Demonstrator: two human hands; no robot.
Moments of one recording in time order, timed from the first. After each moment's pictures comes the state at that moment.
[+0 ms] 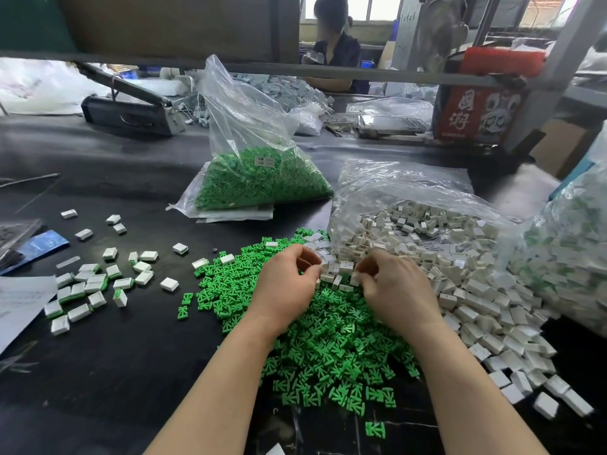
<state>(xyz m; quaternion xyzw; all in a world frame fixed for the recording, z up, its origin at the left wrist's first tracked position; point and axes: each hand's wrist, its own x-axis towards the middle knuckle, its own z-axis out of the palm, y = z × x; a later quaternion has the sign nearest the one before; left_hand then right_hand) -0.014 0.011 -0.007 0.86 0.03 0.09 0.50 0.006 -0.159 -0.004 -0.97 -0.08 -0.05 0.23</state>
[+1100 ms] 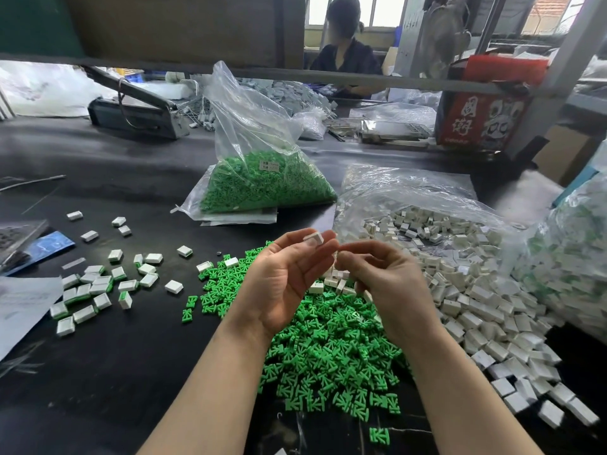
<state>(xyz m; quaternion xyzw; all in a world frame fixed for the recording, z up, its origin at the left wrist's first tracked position) -0.019 0.019 0.017 0.36 0.00 -0.05 0.93 -0.015 -0.137 0.019 -0.66 -0.09 0.01 0.75</state>
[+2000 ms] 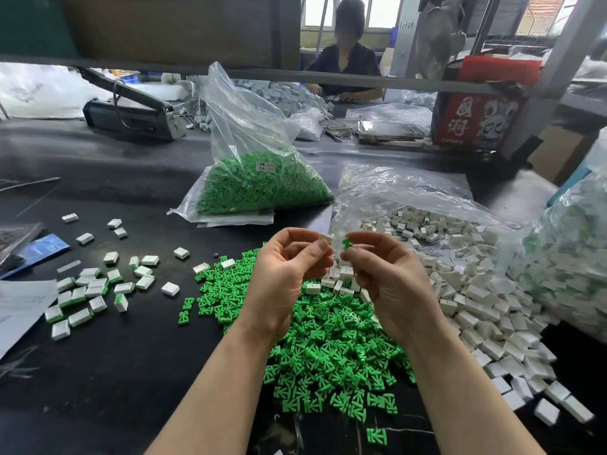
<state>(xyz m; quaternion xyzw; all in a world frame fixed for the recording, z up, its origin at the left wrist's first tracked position) -0.024 0.009 0.015 0.56 -0.03 0.08 0.82 -0.013 -0.140 0.025 -0.56 -0.08 0.04 0.83</state>
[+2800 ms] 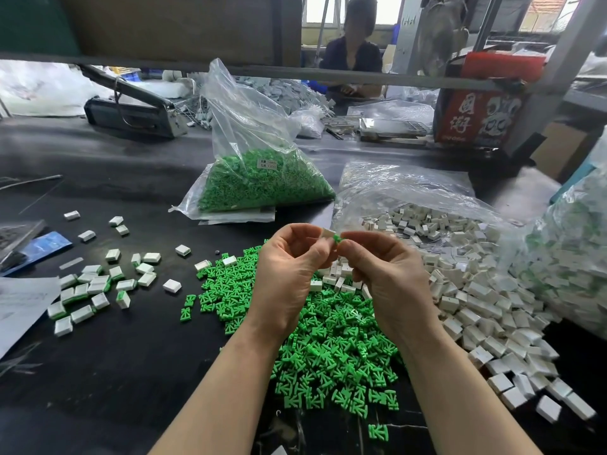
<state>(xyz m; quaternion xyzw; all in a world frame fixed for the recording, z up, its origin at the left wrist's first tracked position) -0.021 0.002 0.010 0.56 -0.04 0.13 0.82 -0.015 -0.133 0.021 -0.60 -0.11 -0.03 0.79</state>
